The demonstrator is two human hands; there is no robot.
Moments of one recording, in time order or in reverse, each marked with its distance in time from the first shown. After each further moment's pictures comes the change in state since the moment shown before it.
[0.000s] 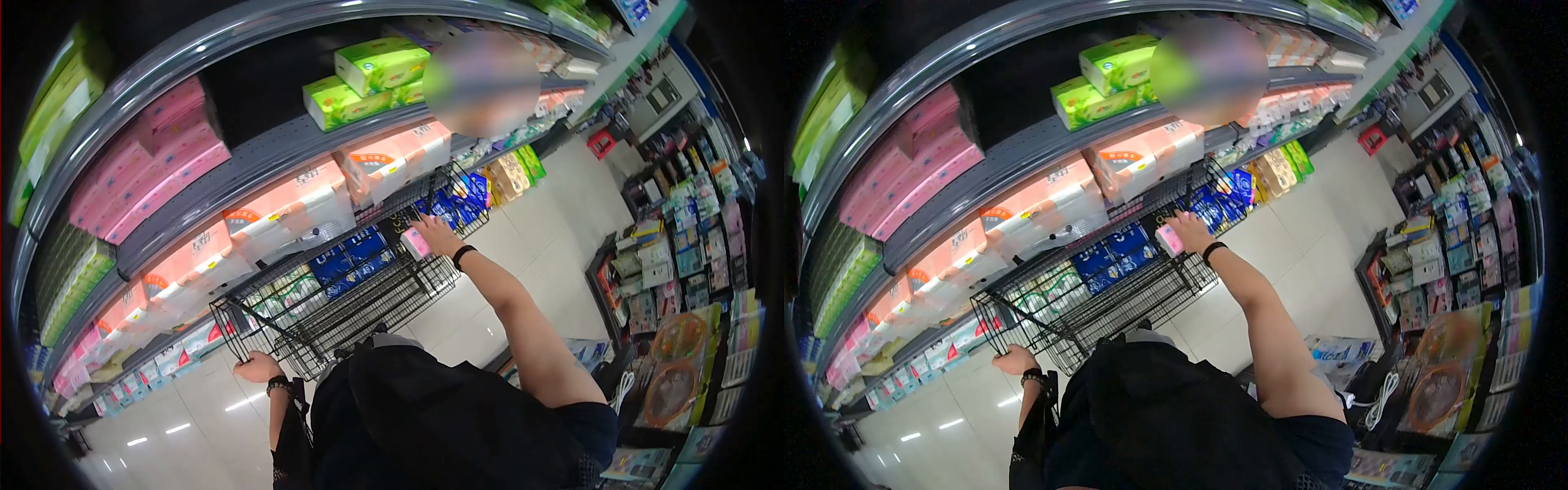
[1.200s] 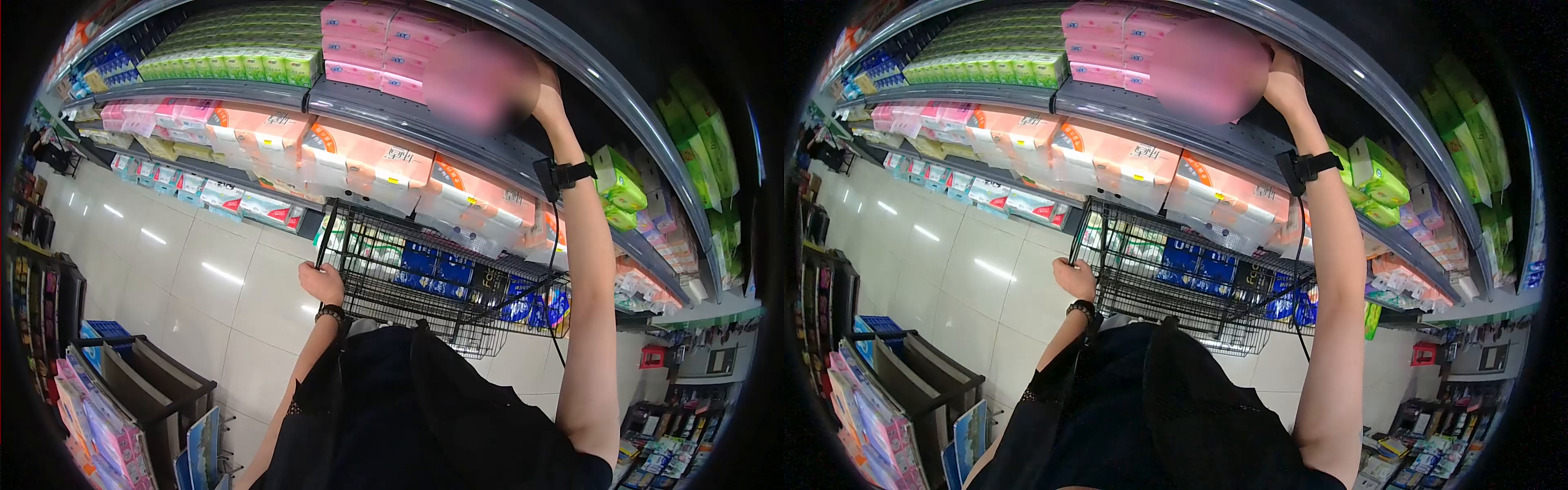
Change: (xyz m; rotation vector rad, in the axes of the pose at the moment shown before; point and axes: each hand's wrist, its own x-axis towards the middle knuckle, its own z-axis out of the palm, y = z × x) left_hand 0.003 -0.009 0.014 -0.089 0.183 0.039; right_hand 0.220 -0.312 -0.446 0.583 0.732 -0.771
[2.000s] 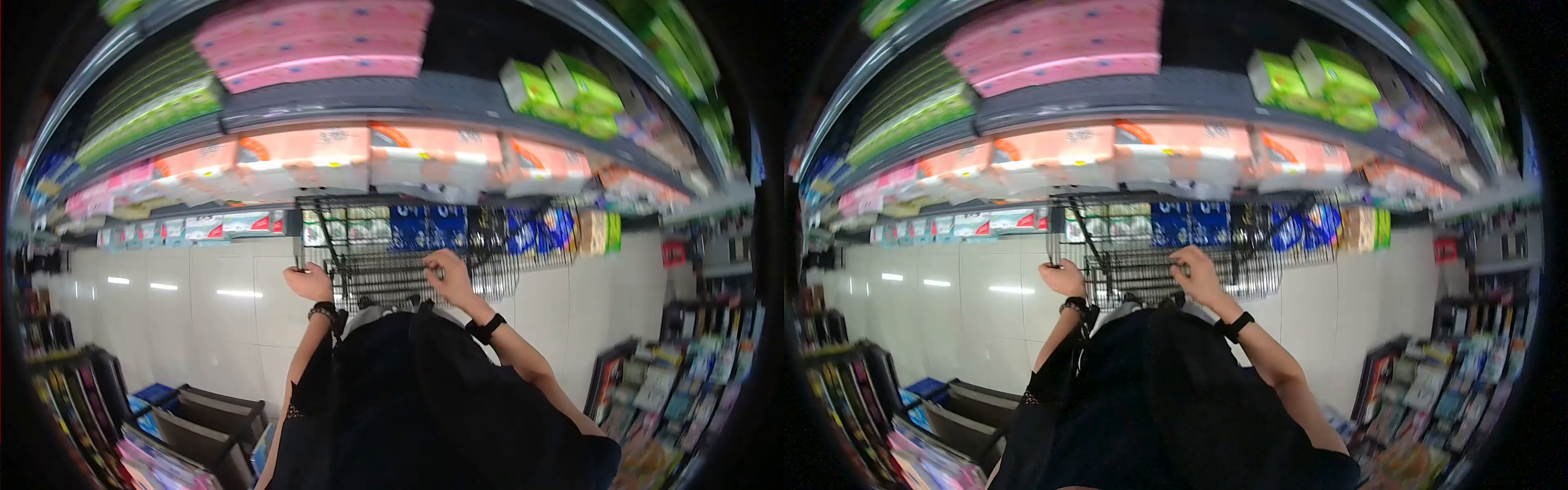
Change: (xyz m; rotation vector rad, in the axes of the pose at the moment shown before) left_hand -0.001 0.003 -0.001 0.047 -0.090 0.023; right_hand -0.456 -0.097 0.104 0.373 -0.156 0.504
